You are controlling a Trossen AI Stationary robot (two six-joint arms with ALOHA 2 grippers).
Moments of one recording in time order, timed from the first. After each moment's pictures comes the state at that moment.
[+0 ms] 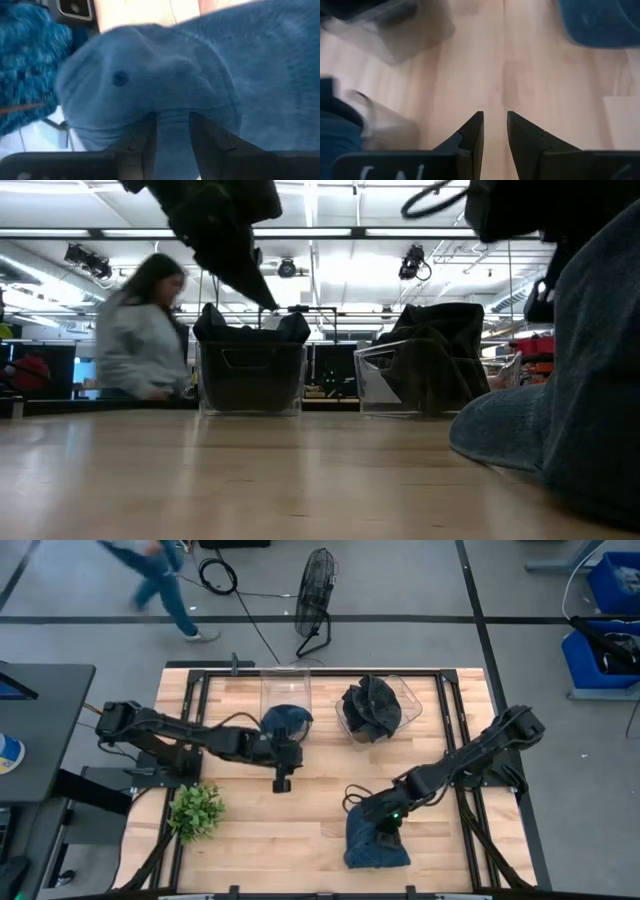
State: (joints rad) left arm -0.13 1.46 0.98 -0.35 -0.21 -0.04; right arm 0.46 1.60 0.97 -0.43 -0.34 0.78
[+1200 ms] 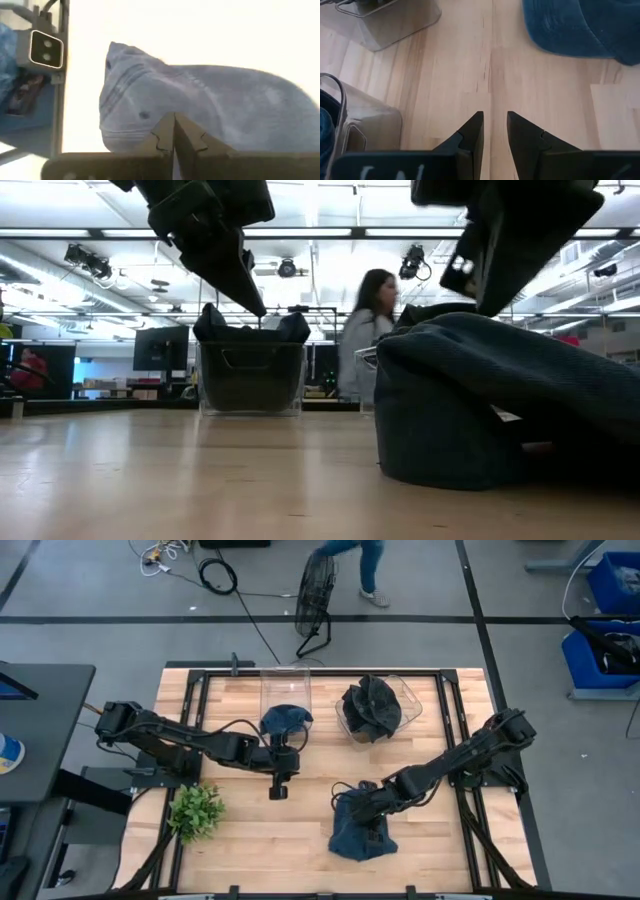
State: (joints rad) left arm -0.17 1.46 0.96 -0.37 -0.21 -0.10; right arm 0.43 1.68 1.09 -0.43 -0.07 0.52
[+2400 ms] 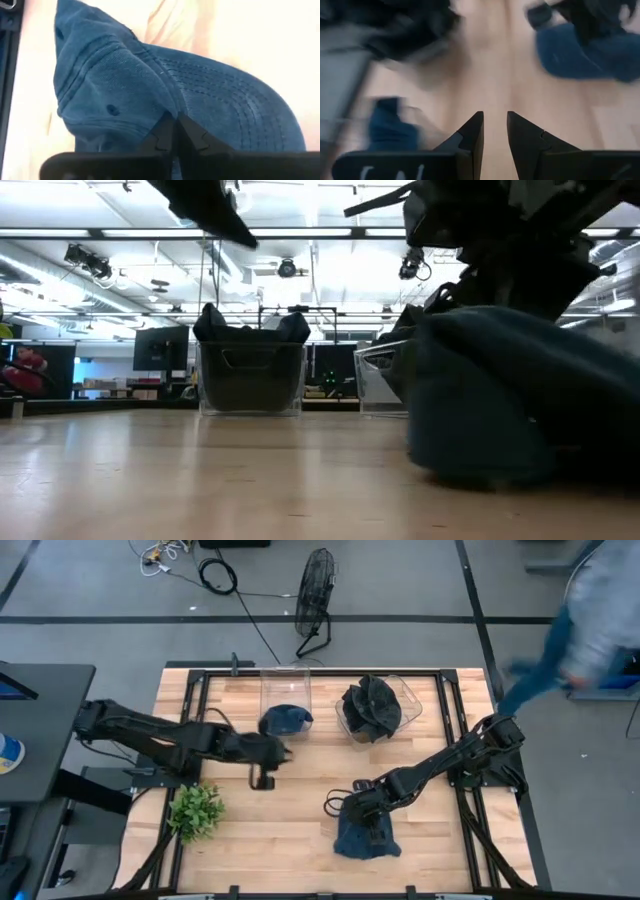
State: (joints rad) left arm -0.17 1.24 0.96 -0.41 -0.31 0.02; right arm 0.40 1.77 1.12 -0.51 -0.11 0.27
